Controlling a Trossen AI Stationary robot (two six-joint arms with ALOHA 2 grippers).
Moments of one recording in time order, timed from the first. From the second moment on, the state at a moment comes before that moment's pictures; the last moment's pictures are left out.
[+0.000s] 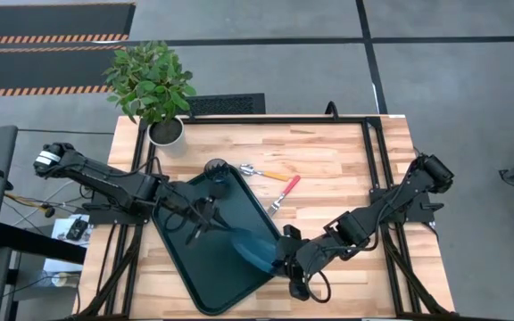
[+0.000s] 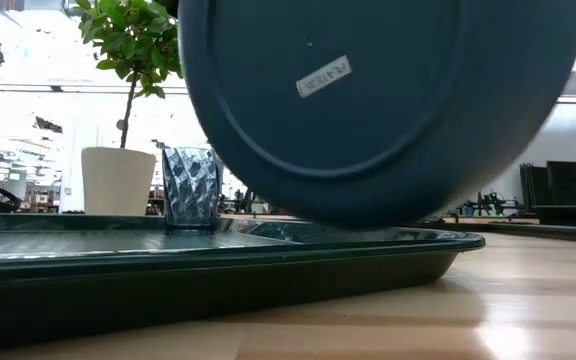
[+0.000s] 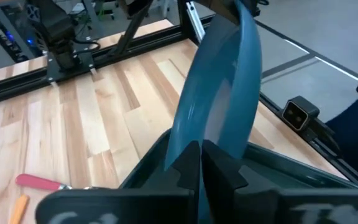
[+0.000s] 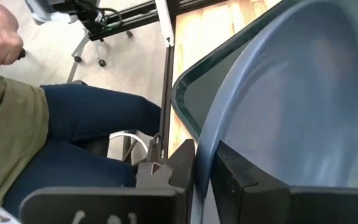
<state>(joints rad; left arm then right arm) -0.27 1.16 0.82 -0.09 0.12 0.16 0.57 1.67 1.47 -0.41 0.19 0.60</state>
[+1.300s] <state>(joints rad) -0.30 1.16 0.82 -0.11 0.07 0.23 0.53 1.67 1.47 -0.41 0.17 0.57</state>
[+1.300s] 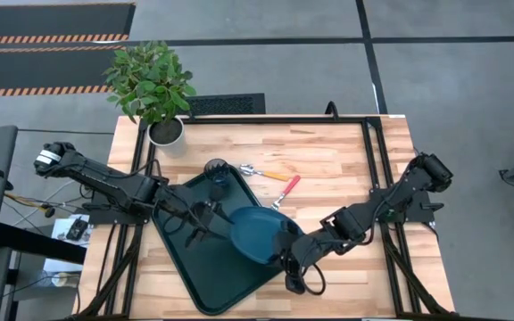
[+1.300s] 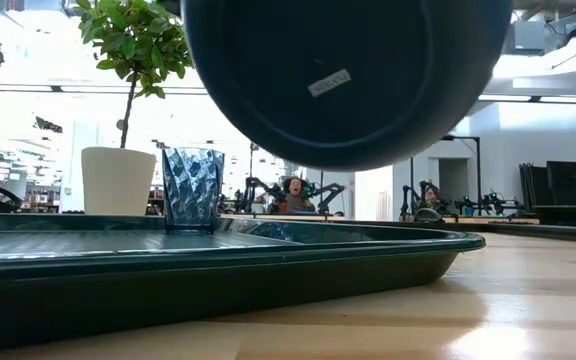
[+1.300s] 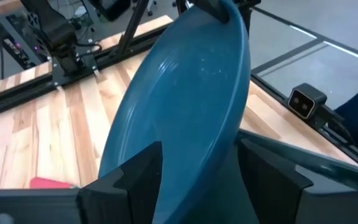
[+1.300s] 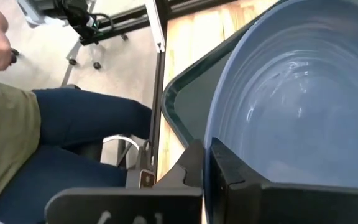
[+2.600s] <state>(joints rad) -0.47 1.16 0.82 -0.36 -0.15 -0.05 0.54 1.55 1.52 -0.44 0.20 0.53</state>
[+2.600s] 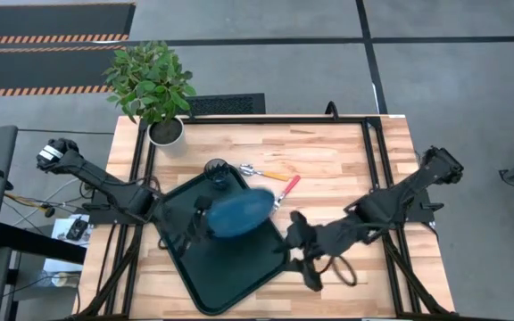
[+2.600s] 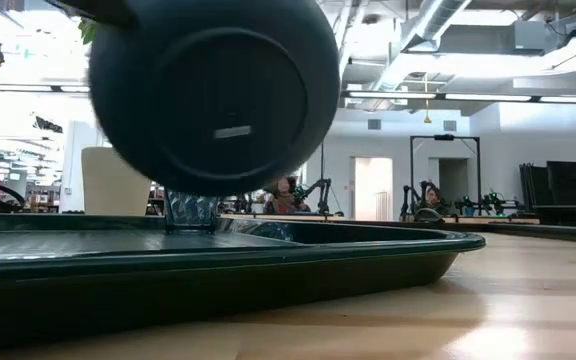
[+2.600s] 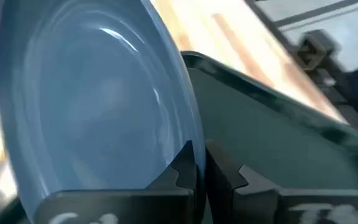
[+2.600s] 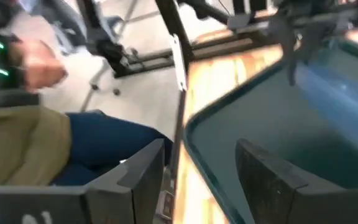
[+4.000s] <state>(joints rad) -0.78 1.40 0.96 -0.91 -0.26 -0.78 0.65 1.46 1.52 -0.59 0.50 0.58</state>
